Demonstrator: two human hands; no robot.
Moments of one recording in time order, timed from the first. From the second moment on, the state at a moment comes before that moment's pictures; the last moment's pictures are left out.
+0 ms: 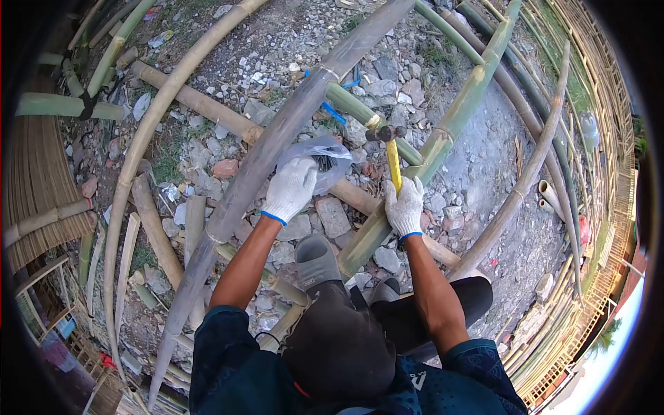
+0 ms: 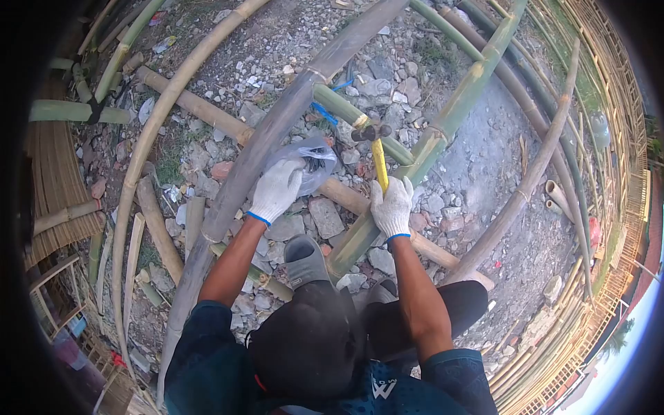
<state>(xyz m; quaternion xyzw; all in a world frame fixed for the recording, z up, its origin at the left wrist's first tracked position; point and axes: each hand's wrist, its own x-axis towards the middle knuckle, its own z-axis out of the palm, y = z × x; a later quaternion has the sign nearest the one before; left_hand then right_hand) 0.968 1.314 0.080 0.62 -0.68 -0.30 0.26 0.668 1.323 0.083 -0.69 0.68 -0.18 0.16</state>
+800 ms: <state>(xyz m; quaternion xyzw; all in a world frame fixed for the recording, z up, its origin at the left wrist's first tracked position) 0.973 1.276 0.253 0.65 -0.73 -0.06 0.19 0.656 1.310 0.068 -0.76 0.63 -0.15 0.09</state>
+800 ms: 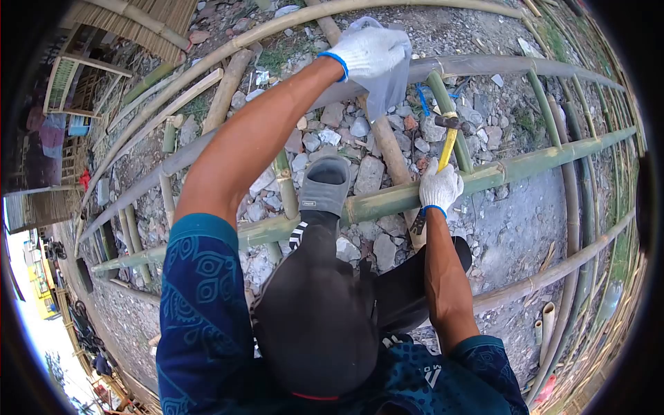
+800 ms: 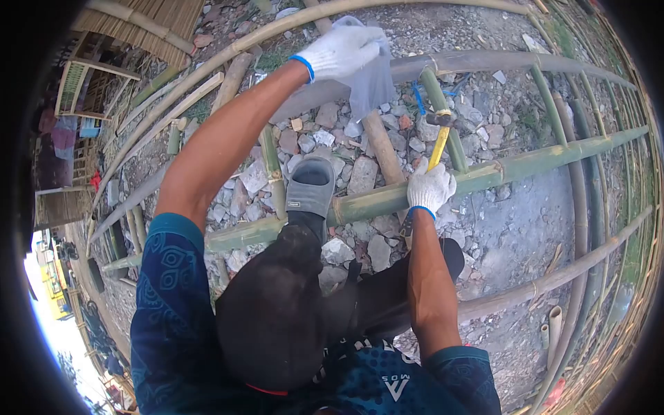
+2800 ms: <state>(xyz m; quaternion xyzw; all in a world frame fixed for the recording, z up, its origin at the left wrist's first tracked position) 1.147 1.846 -0.060 0.79 -0.59 -0.16 0.03 0.746 1.568 0.349 -0.90 0.40 0.09 0.15</state>
